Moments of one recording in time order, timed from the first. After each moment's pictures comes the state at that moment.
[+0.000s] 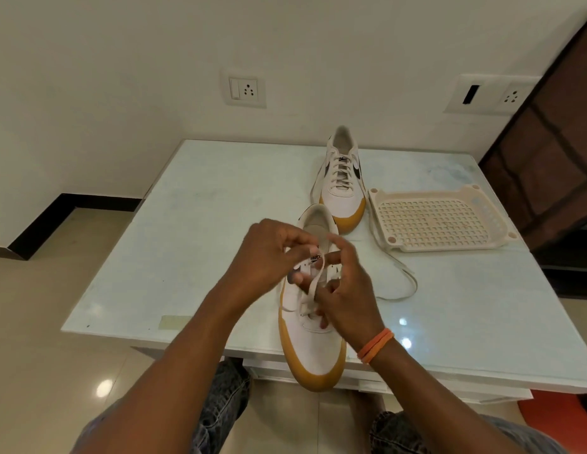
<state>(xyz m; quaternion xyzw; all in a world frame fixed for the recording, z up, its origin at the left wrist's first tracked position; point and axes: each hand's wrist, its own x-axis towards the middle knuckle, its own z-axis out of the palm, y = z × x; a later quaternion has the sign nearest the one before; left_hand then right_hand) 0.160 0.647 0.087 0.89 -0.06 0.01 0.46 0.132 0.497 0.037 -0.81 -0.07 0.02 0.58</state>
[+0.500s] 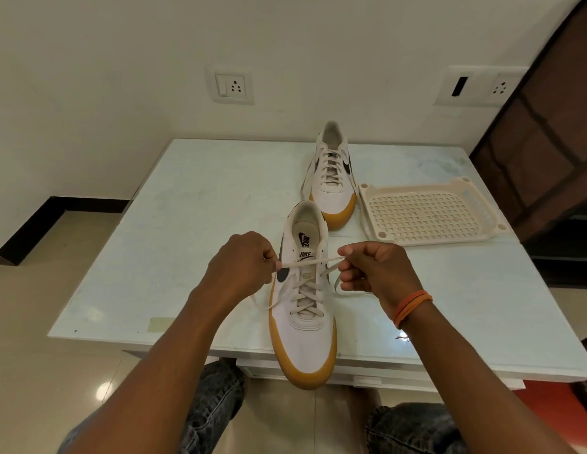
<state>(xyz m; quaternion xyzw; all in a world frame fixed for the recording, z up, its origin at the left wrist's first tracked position) 0.170 0.659 0.065 0.96 0.05 -0.09 0.25 0.166 0.436 0.050 -0.69 0.09 0.11 0.71</state>
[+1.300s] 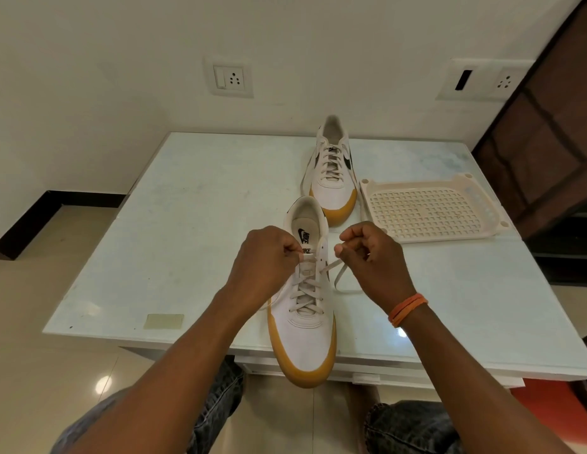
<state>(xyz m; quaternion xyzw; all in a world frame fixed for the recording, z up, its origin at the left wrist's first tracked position) 0.170 0.628 0.058 0.95 -0.01 0.00 0.31 0.175 0.442 0.032 -0.85 -0.06 -0.07 0.52</state>
